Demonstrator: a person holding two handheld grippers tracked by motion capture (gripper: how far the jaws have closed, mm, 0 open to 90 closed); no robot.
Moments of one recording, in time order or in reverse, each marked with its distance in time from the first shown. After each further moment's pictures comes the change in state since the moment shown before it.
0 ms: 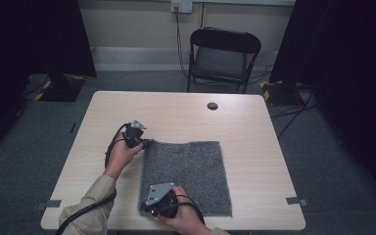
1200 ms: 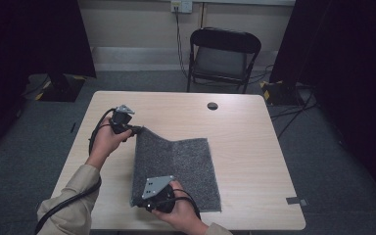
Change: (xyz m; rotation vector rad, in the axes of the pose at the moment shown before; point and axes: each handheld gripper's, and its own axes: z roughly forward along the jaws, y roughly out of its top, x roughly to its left) left arm 0.022 0.032 -0.059 -0.029 -0.001 0.008; right arm -0.002 0.027 -0.011 -0.097 0.027 0.024
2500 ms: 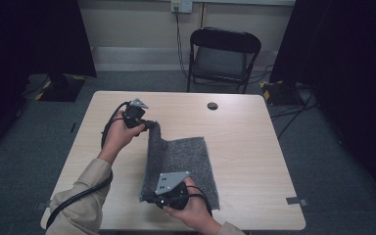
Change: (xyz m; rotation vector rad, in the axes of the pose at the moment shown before) left arm -0.025 0.035 0.009 -0.024 -0.035 0.050; right arm -0.005 0.001 -0.037 -0.043 -0.015 0.006
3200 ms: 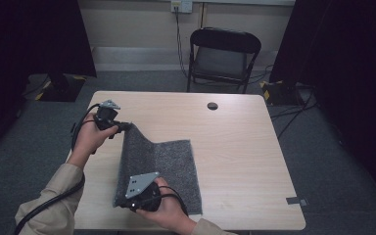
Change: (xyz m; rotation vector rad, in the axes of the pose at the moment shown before) left arm 0.039 -0.037 -0.055 0.025 0.045 -0.056; right arm 0.016 0.038 0.053 -0.010 0.090 -0.051
